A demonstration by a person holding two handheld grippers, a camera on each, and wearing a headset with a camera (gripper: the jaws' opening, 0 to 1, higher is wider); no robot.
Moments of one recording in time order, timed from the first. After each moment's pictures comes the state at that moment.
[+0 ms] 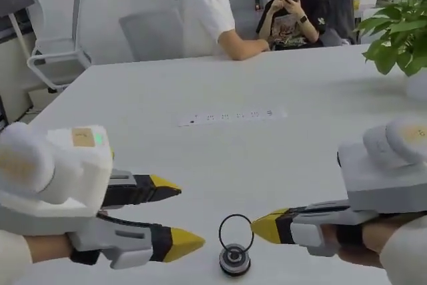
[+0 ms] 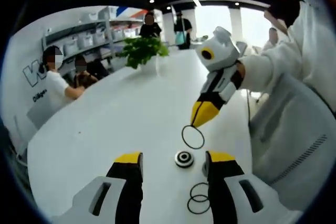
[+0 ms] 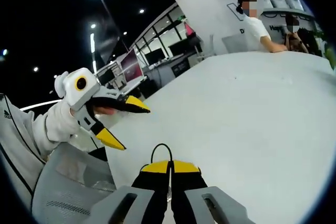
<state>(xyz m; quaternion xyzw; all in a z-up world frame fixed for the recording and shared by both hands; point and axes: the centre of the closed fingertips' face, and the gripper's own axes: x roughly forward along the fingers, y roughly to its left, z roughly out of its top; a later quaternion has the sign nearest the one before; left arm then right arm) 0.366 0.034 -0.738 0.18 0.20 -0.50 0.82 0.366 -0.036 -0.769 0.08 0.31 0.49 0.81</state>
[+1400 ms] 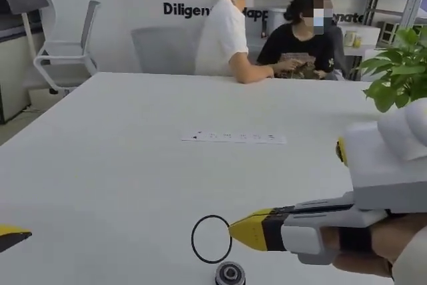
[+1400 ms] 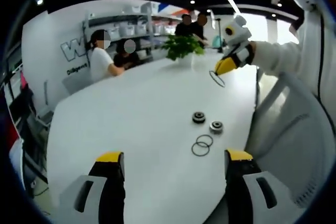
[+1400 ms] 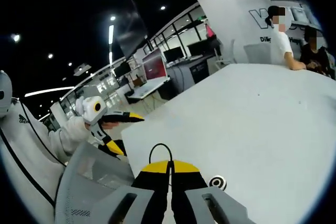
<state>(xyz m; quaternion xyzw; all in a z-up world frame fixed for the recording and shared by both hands) 0.294 0.167 -0.750 0.12 0.22 -0.36 0.90 0.328 0.006 -0.710 0.03 0.29 0.55 0.78</state>
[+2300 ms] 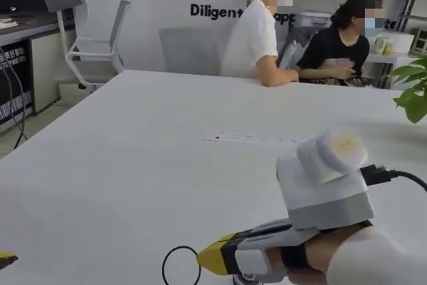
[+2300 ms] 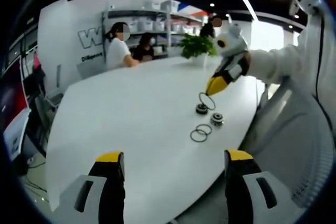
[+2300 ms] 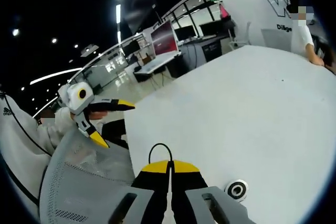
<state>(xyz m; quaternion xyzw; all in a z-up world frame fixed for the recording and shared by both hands) 0.264 0.190 -0.766 0.08 0.24 -0.31 0.92 0.323 0.060 -0.773 -0.02 0.35 0.59 0.73</state>
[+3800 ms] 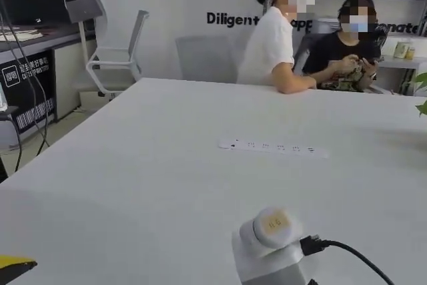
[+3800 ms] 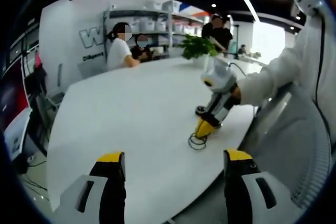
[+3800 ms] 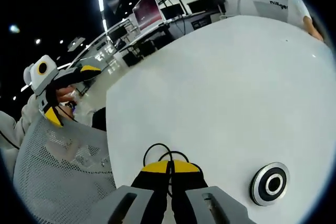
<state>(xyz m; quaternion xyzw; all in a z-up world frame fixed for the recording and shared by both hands) 0.261 0.187 -0.760 0.08 0.24 -0.31 0.92 0.315 0.083 -0.869 -0.03 0.43 0.55 0.71</state>
